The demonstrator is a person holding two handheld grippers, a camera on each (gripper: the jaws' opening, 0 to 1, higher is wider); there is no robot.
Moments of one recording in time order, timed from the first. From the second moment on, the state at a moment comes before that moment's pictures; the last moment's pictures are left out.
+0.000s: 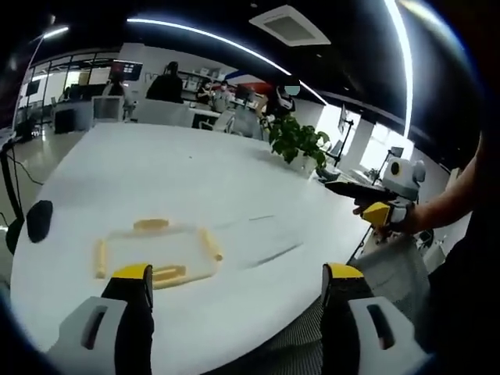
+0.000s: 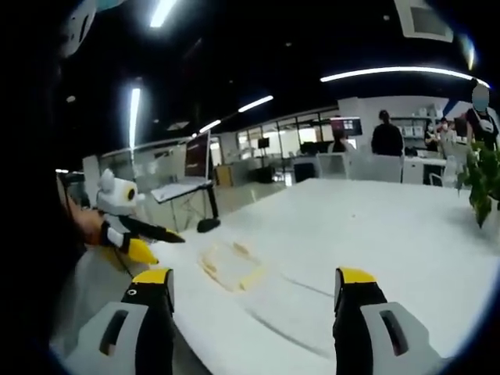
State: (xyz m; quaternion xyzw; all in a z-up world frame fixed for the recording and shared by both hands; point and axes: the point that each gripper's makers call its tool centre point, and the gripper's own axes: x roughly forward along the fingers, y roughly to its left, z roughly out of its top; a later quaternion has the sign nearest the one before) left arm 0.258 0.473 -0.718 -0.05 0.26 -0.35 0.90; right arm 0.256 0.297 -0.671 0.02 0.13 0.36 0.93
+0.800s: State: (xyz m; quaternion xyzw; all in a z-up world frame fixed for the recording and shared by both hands) left arm 0.277 0.506 -0.719 -0.05 0.27 -0.32 0.91; right arm 0.271 0.330 -0.660 0.04 0.11 0.37 0.92
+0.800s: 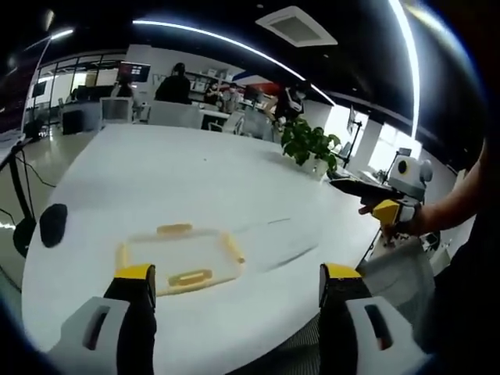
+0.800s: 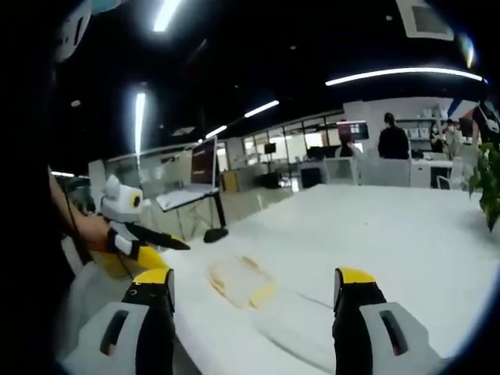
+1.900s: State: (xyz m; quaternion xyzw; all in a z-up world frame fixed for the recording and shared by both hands) left arm 0.295 0.541 -0.730 -0.01 0.29 -0.34 0.89; right arm 0.295 0.362 -0.664 0.00 0.11 0.40 0.91
